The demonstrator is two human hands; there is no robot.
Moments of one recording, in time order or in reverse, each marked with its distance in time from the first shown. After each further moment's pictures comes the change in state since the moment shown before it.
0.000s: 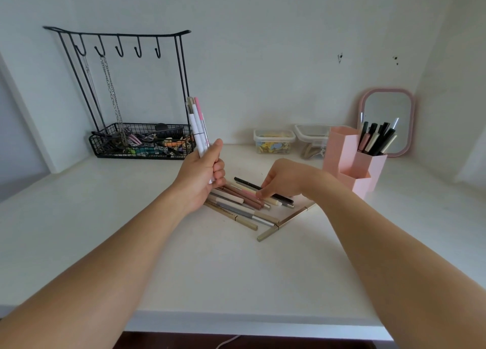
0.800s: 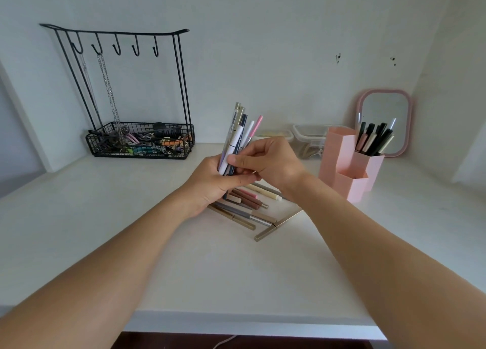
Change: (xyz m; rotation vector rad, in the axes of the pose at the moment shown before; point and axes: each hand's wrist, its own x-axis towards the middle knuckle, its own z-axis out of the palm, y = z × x) left_hand -0.005 -0.013 0.006 0.378 -0.290 0.217; right_hand -0.012 -0.029 0.011 0.845 0.273 -0.369
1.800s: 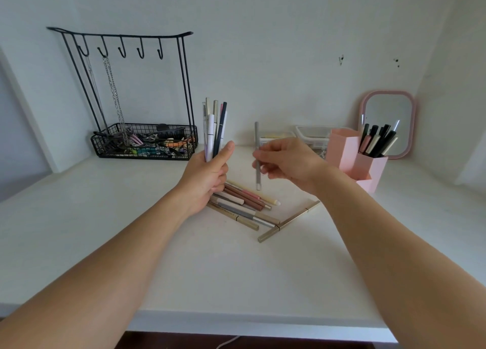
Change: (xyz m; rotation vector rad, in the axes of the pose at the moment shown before) left_hand 0.000 0.011 -0.008 -0.306 0.188 -0.165; right_hand 0.007 0.000 -0.031 0.021 -0.047 0.207
